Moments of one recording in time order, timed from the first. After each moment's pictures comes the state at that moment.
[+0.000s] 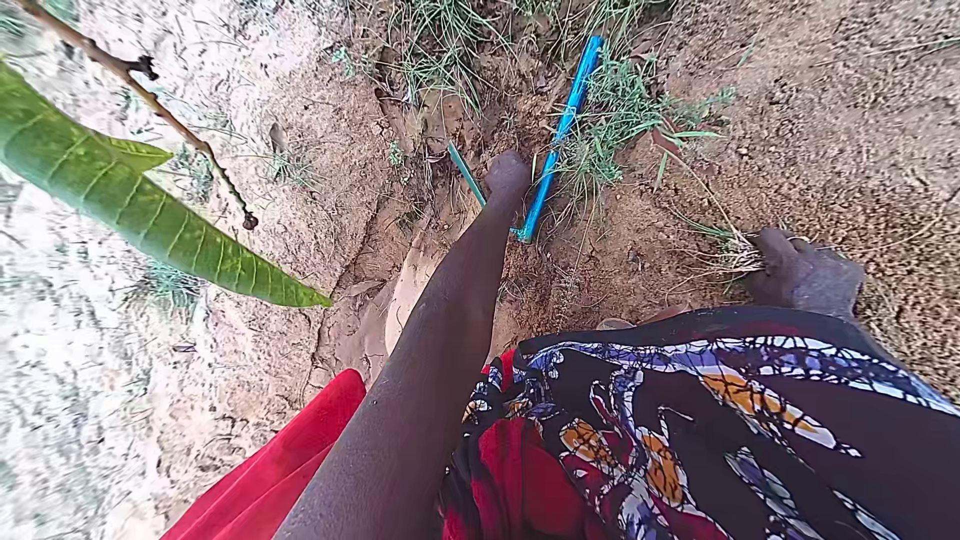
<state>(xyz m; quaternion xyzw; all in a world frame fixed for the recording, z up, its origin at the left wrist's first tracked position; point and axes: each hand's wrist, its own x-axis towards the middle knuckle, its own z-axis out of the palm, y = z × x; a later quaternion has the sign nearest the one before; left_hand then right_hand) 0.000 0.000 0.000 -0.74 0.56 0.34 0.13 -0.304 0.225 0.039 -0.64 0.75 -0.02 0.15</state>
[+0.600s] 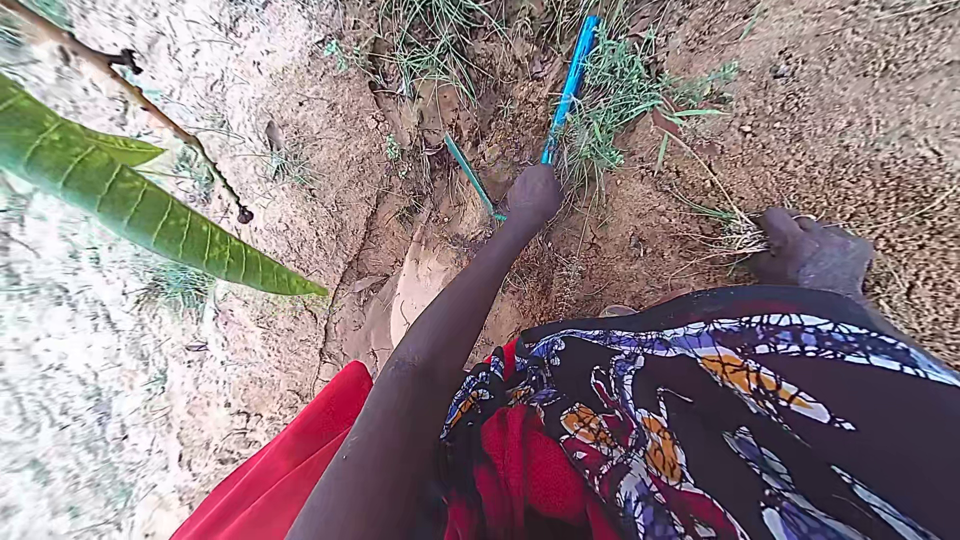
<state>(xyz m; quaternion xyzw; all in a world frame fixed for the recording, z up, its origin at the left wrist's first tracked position) -0.023 0.056 0.039 -0.66 0.64 0.37 0.16 -0.303 0.224 0.043 -0.63 0.76 0.01 0.18</state>
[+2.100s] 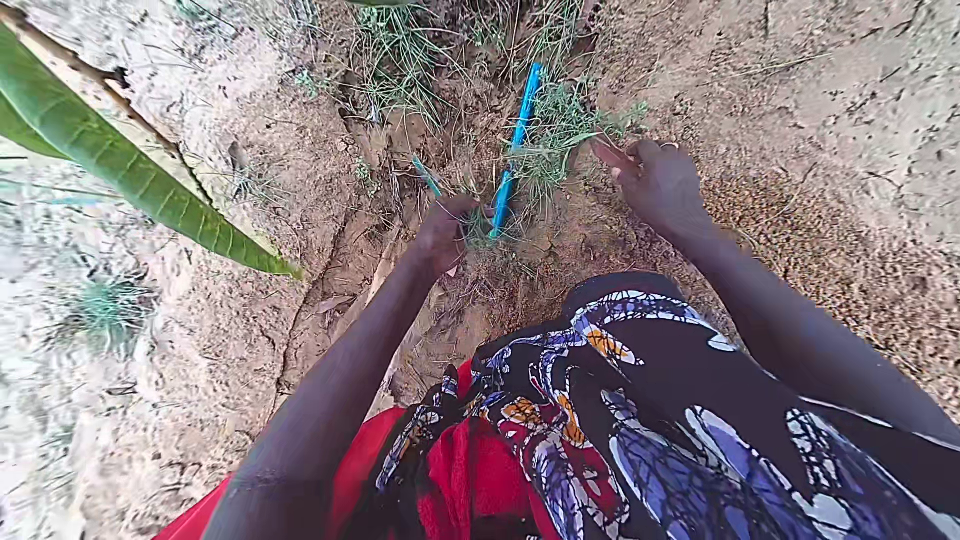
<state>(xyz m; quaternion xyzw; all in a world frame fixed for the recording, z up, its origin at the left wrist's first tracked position) 0.053 0.104 0.095 -0.58 0.28 0.70 -0.31 -0.245 0.117 0.081 -0.57 0.77 -0.09 0.27</state>
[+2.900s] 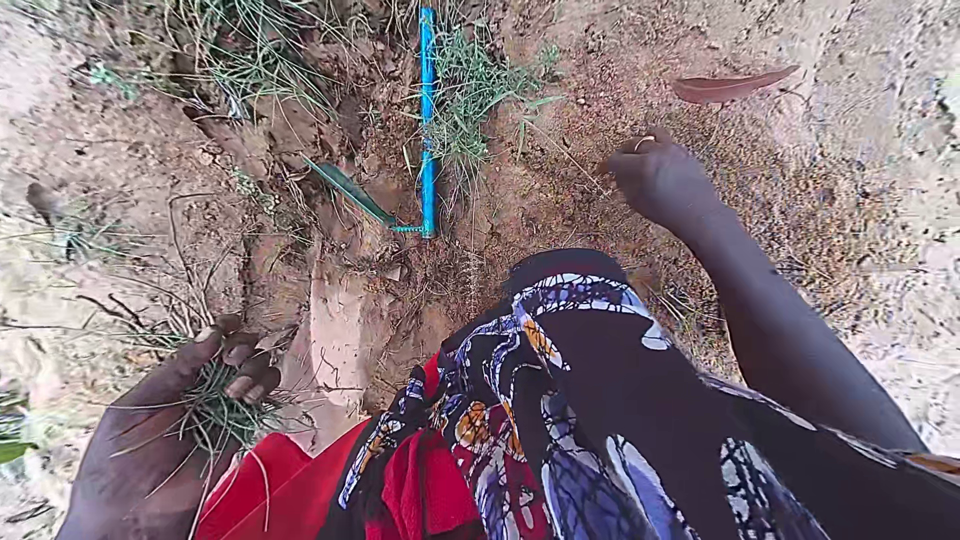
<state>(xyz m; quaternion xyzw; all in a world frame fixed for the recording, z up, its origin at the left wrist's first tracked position) 0.193 0.179 0.183 -0.53 0.17 0.75 -0.36 -0.320 0.193 0.068 -0.69 0.68 -0.06 0.22</state>
